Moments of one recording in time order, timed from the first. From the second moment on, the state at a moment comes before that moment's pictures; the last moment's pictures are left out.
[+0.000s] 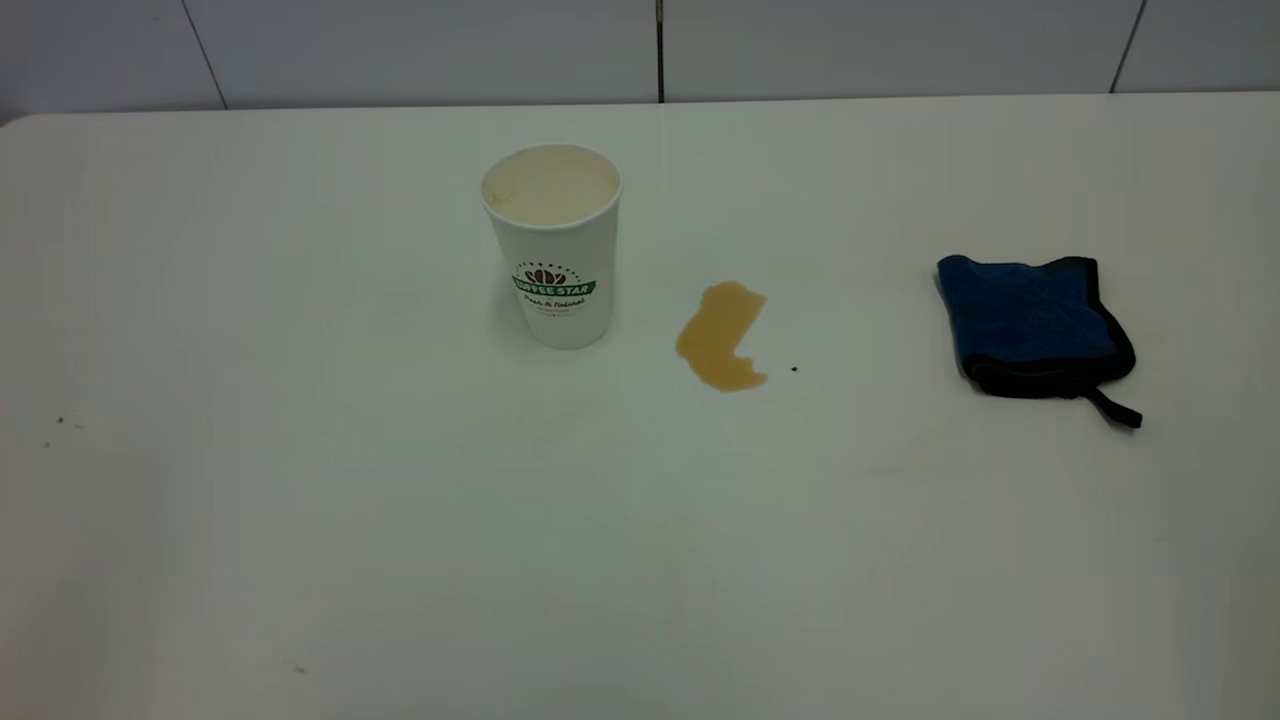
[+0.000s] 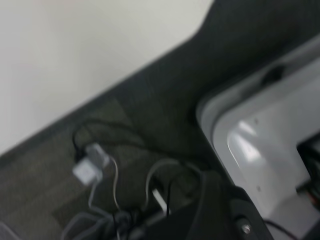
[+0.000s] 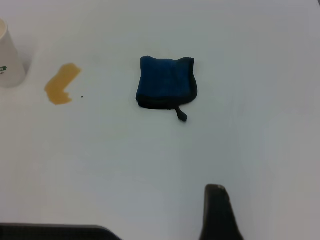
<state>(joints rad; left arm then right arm) -0.50 0.71 -0.50 -0.01 1.07 0.01 0.06 -0.02 -0.47 -0.05 1.12 0.11</state>
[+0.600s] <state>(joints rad) -0.36 0.05 -0.50 0.01 1.15 -0.01 0.06 -0.02 -0.47 -0.05 1.12 0.11</state>
